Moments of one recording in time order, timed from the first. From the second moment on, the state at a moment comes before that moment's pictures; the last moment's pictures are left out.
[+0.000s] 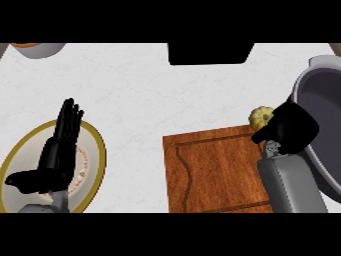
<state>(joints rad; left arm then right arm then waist) -0.02 0.18 -0.15 -1.58 0.15 0.29 -0.16 -0.35 -0.03 0.03 -1.41 1.48 -0.03 1.10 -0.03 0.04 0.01</state>
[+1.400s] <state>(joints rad) -0.10 0.15 -0.23 -1.56 0.12 0.25 -0.13 -0.94 -0.36 -0.69 -0.93 2.10 0.03 1.24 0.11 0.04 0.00</state>
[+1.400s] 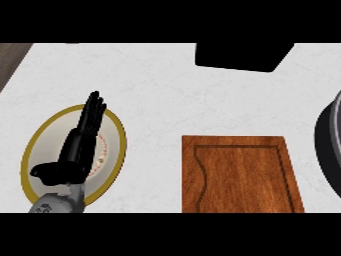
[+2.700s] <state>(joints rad) -0.04 0.16 -0.17 -1.55 0.13 0.26 -0.14 -0.78 -0.01 -1.16 -1.18 2.12 -0.11 1.22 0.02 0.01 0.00</state>
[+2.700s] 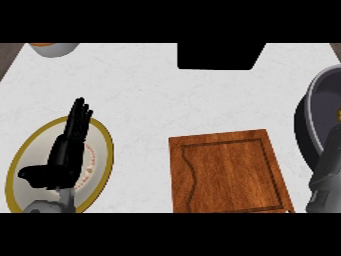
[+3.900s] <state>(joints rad) -0.04 0.16 -0.18 -1.56 0.12 0.25 -0.12 -0.61 0.00 -1.16 -1.45 1.88 -0.87 1.06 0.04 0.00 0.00</state>
